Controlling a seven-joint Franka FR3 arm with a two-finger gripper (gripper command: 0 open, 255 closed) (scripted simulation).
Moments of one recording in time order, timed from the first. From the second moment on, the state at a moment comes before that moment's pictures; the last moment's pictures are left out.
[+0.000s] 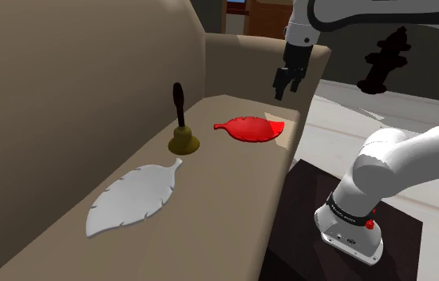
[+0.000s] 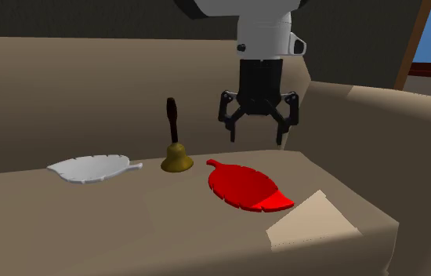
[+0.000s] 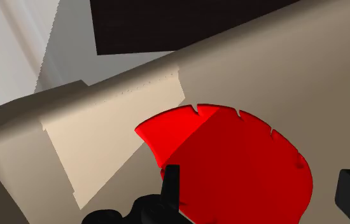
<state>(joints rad) 0.01 -0.77 -0.04 -2.42 -0.04 1.66 0.05</state>
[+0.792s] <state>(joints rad) 0.06 -0.47 0.12 -2.16 0.04 1.70 0.27</state>
